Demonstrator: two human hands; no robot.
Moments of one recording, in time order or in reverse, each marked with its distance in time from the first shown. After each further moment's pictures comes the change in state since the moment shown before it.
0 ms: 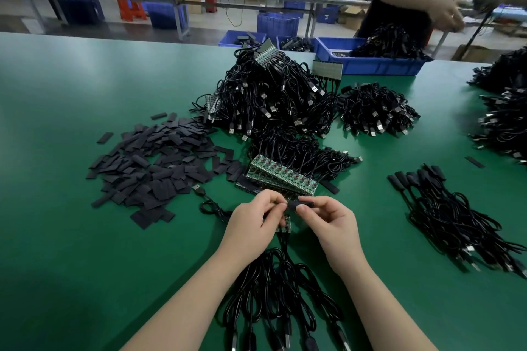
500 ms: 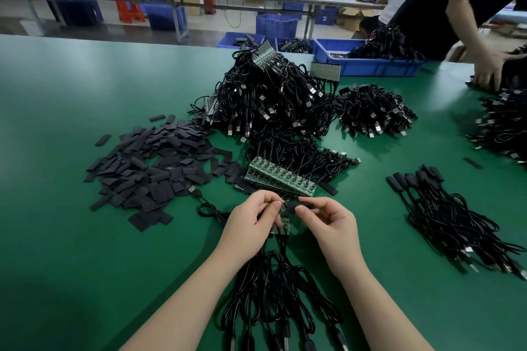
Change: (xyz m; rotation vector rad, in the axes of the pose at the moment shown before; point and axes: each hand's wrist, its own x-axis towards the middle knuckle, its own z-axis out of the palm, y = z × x) left_hand 0.002 0.002 -0.002 -0.164 0.013 -0.069; right_hand 0.001 0.003 -0.001 -0.051 0.037 -0.057
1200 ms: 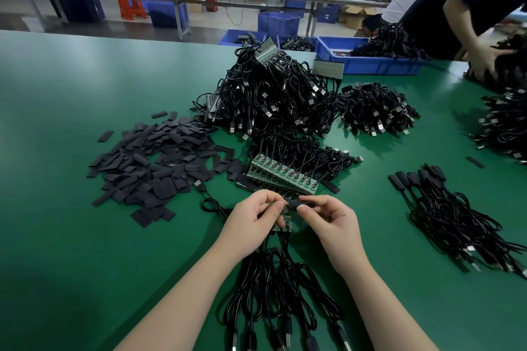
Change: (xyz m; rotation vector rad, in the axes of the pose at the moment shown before) left_hand -0.001 0.002 -0.006 -0.056 -0.077 -0.055; right_hand 0.001 0.000 -0.002 -0.026 -0.051 -0.017
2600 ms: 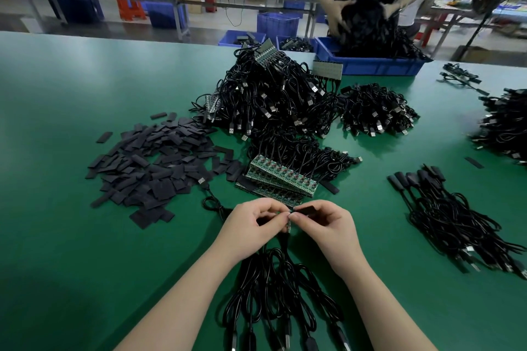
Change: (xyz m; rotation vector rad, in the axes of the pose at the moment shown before) left_hand 0.000 -0.002 -0.003 0.022 -0.075 0.052; right_hand -0.003 -0.004 0.001 -0.018 -0.068 0.003
